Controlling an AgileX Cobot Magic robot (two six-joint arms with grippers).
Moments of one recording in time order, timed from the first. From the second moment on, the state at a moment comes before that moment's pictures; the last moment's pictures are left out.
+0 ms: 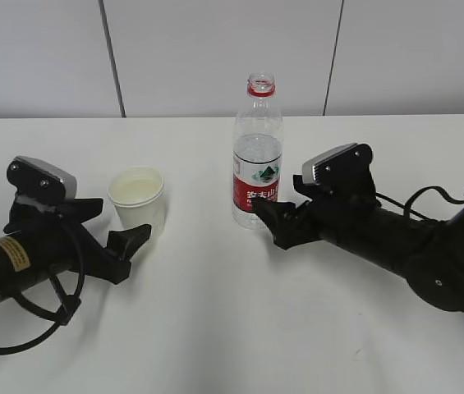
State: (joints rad) left arm -0.28 1.99 -0.52 0.35 -1.05 -0.11; right arm 0.30 2.12 -0.80 -0.35 -0.97 0.10
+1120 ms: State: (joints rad) left arm -0.01 1.79 -0.50 0.30 -0.81 -0.10; right arm 0.00 1.97 -0.68 -0.11 -0.91 0.05
